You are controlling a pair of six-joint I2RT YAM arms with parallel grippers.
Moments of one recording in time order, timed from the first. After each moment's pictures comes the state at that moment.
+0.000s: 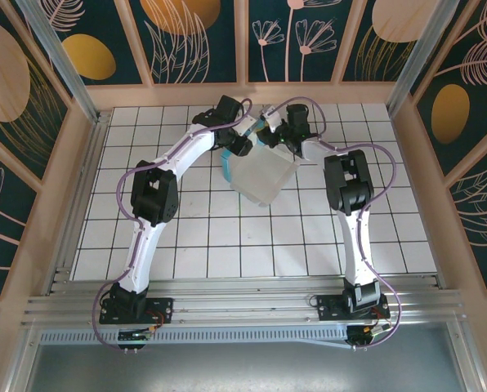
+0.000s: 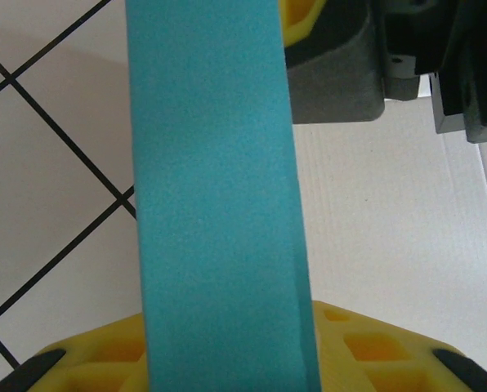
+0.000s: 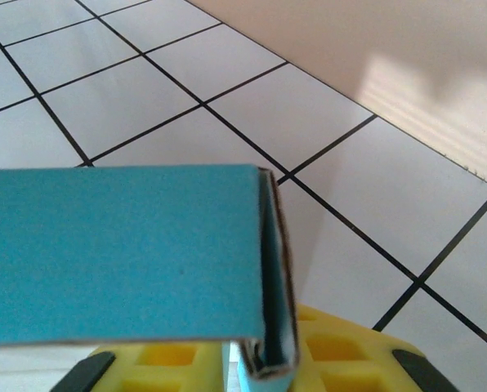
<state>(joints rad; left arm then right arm) -0.49 2.39 2.19 -0.78 0.19 0.18 0.30 2.37 1.75 0.10 -0.53 -0.35</state>
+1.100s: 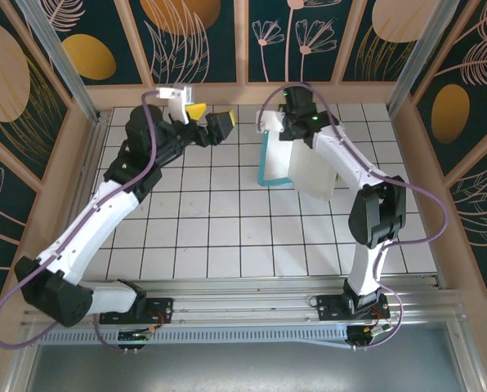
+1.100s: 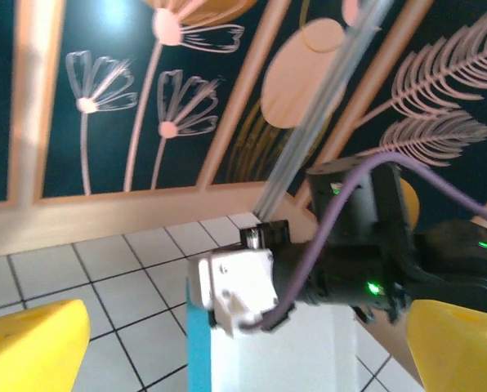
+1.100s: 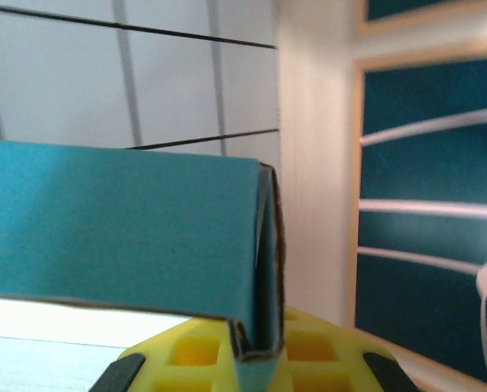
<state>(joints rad) -0.49 1.30 1.28 -0.05 0.26 -0.44 0.45 1.88 1.76 -0.61 0.11 -1.32</state>
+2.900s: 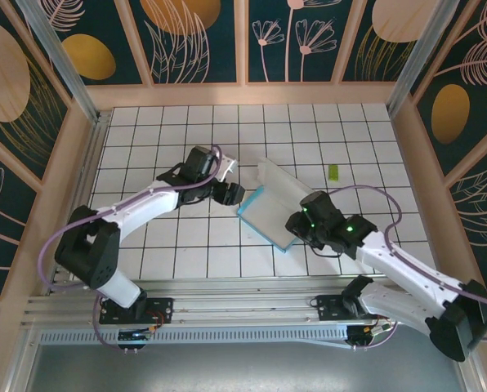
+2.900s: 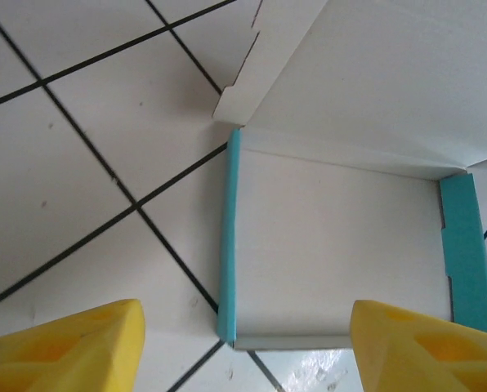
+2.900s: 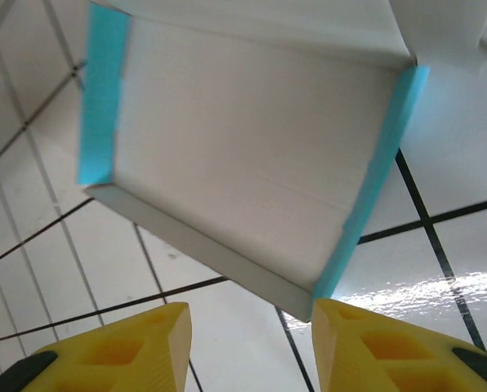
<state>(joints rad) -0.58 1.62 1.07 -0.28 0.33 -0.15 0.71 0.97 0.66 -0.67 0.00 1.18</state>
